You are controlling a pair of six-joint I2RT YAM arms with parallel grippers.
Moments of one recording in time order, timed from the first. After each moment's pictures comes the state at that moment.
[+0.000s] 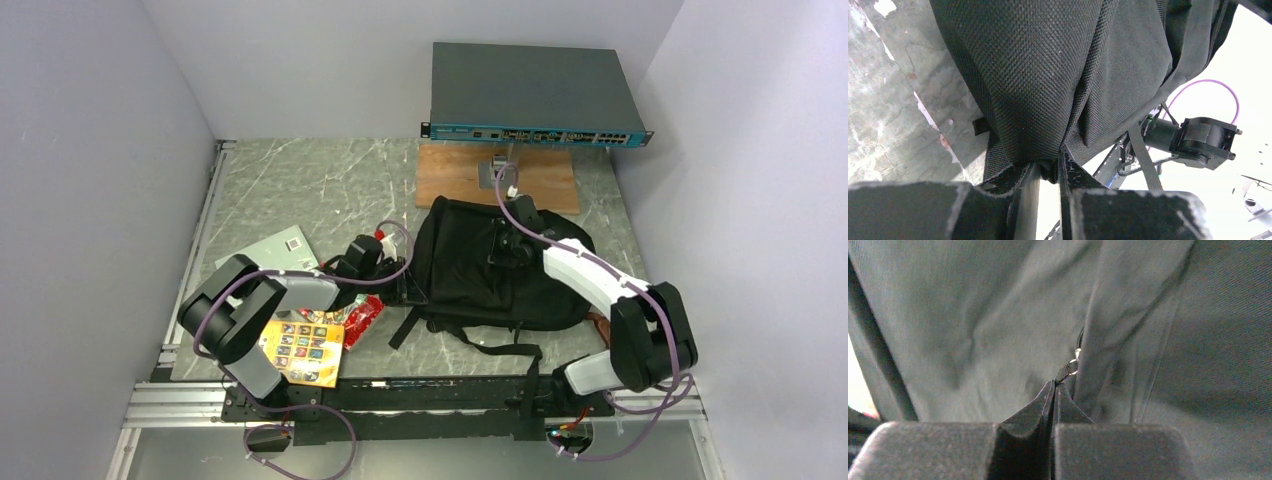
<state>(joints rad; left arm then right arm) -0.67 1.63 0.62 0.35 0.50 -0.88 0.39 1.43 0.87 -0.35 0.06 0.54</state>
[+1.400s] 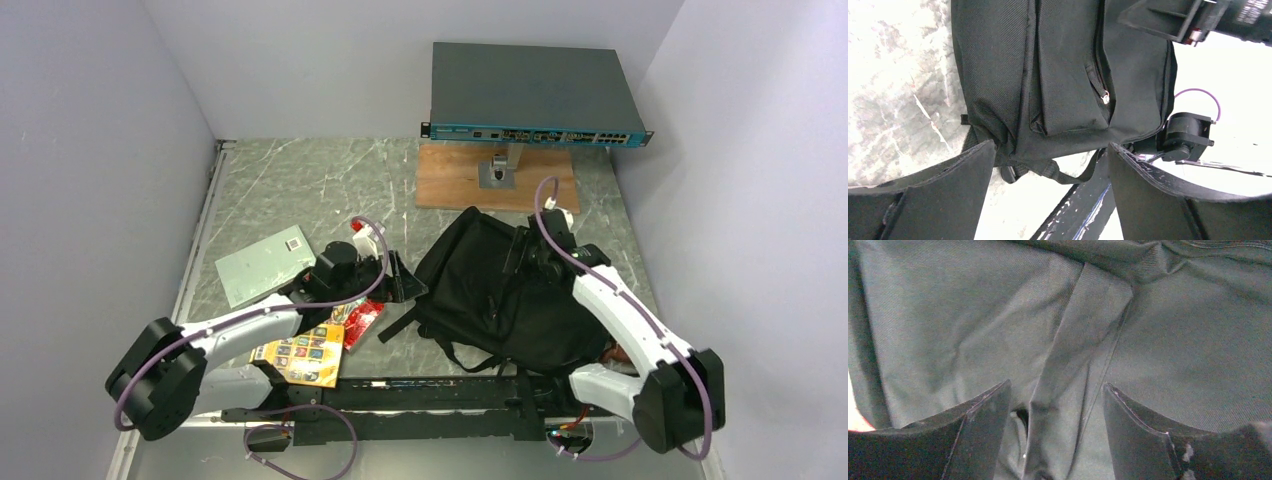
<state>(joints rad) -0.71 1.20 0.50 0.29 0.32 -0.80 0.34 1.08 0.80 -0.66 0.16 0.60</state>
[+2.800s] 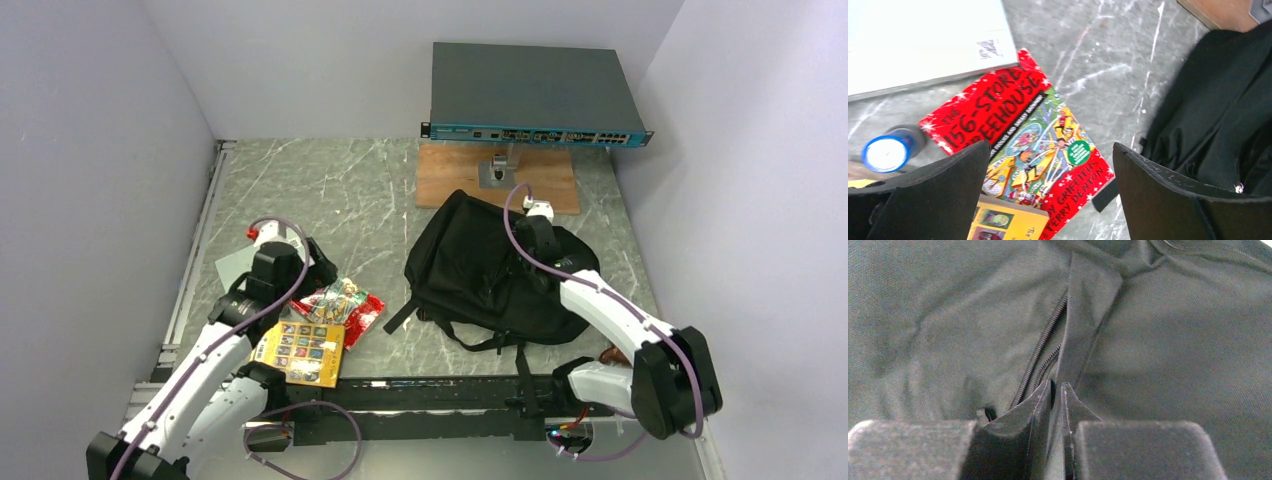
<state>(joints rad) -0.38 0.78 0.58 -0.47 -0.16 -0.73 0.38 1.21 0.68 -0.25 0.25 0.35</state>
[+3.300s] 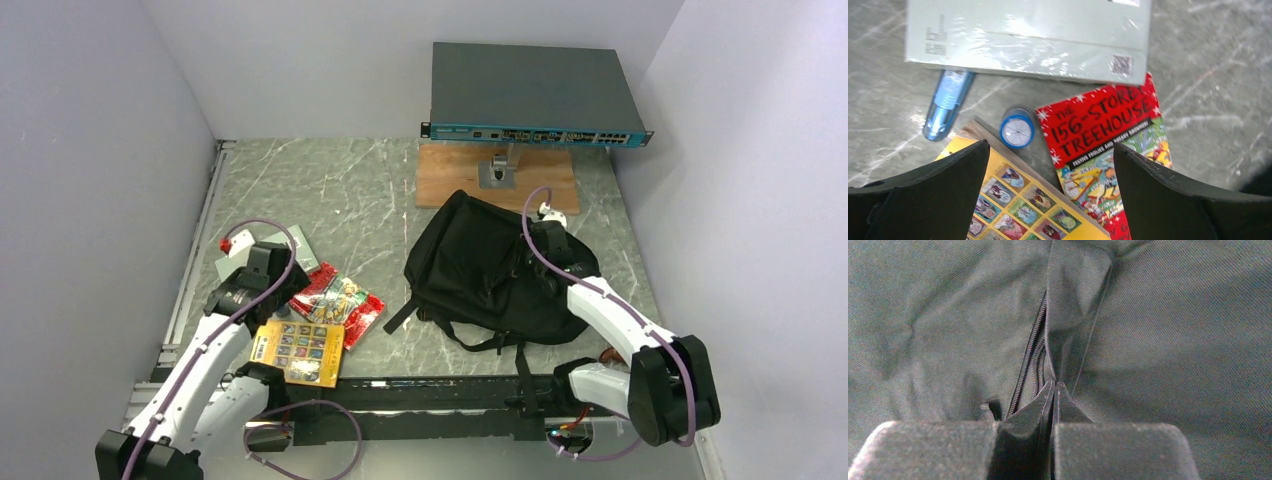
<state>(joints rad) -0.27 0.80 0.63 -0.75 -0.42 -0.81 0.29 1.15 0.59 -0.21 0.13 0.45</state>
